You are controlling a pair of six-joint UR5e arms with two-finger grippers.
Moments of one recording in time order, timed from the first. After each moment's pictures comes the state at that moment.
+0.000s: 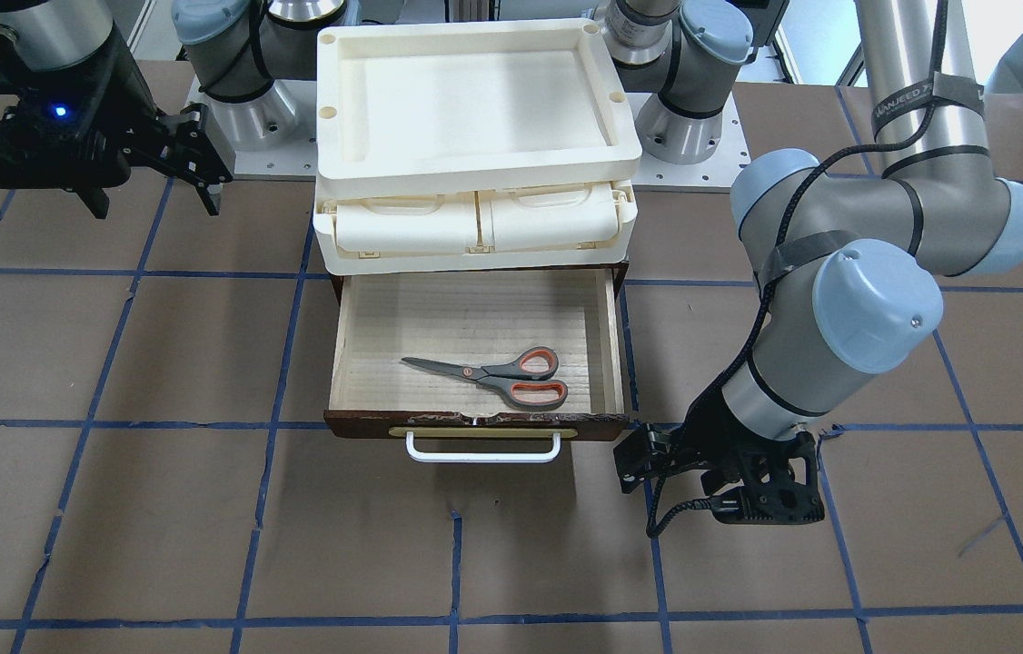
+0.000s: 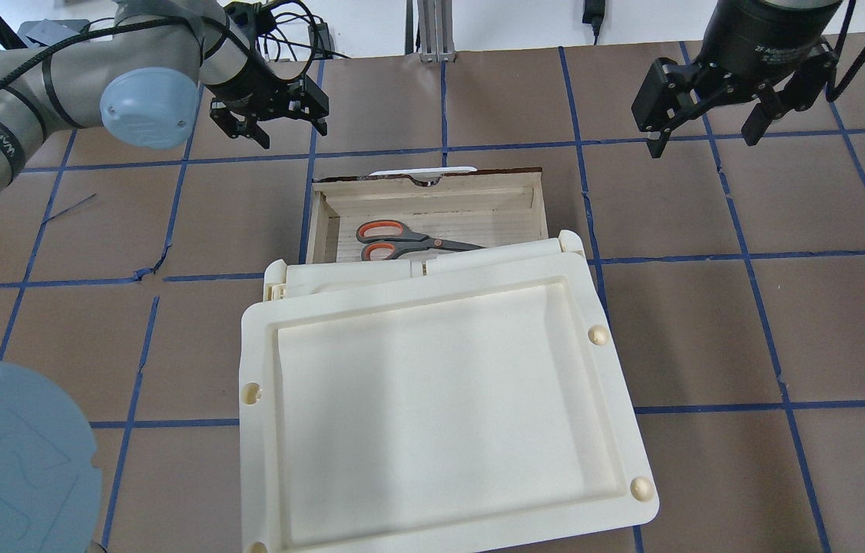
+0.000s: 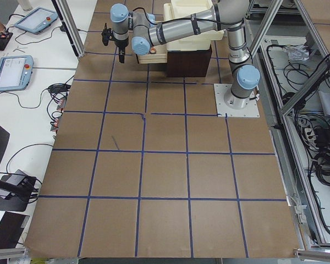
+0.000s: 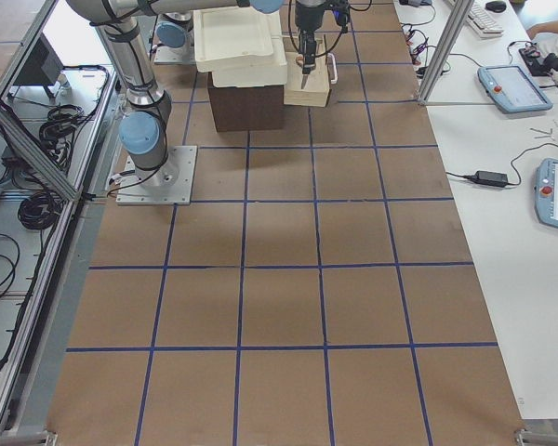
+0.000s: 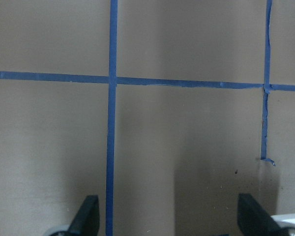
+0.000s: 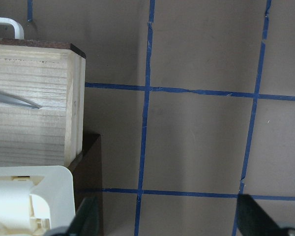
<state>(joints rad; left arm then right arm) -1.54 -2.01 -1.47 -1.12 1.36 -0.03 1.55 -1.54 1.45 -1.44 -1.58 -0.10</state>
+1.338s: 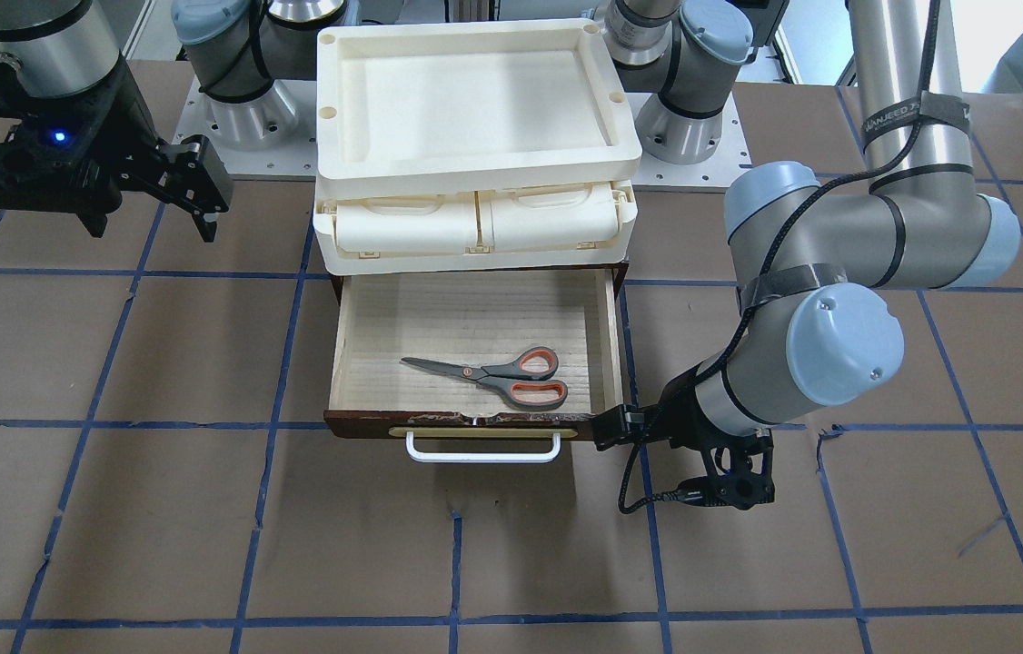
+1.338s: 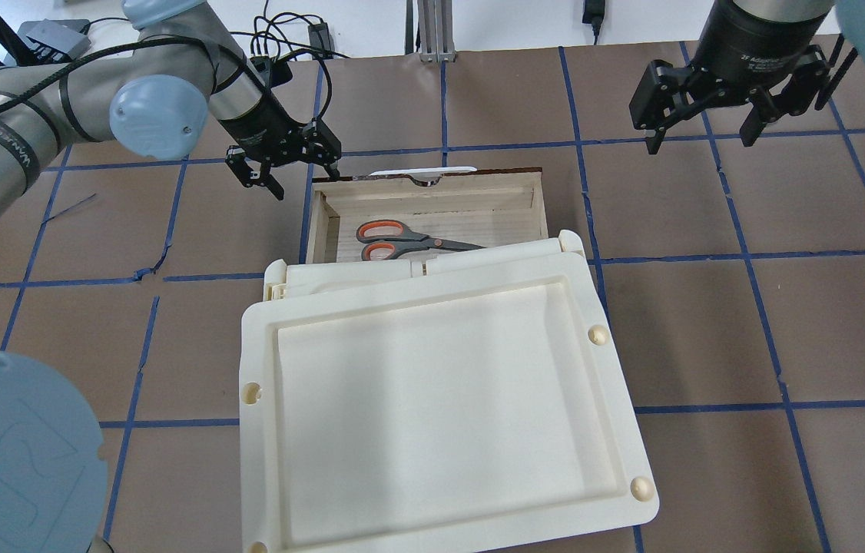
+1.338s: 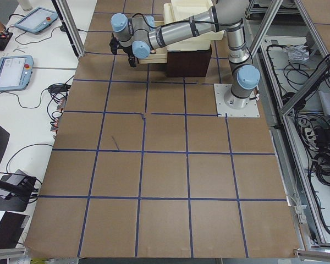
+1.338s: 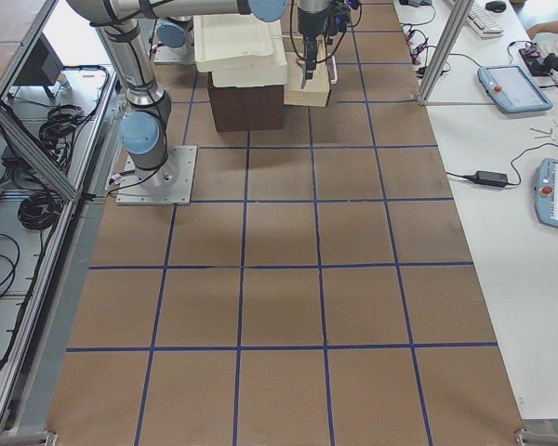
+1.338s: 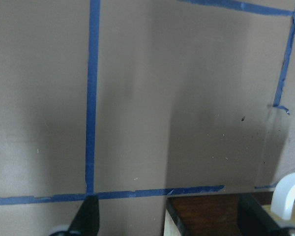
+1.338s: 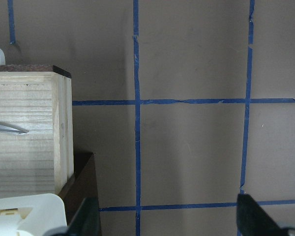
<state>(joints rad) -1.54 -2.02 -1.50 -1.31 1.32 -0.06 1.55 -1.54 1.48 -1.52 -1.62 -0.02</state>
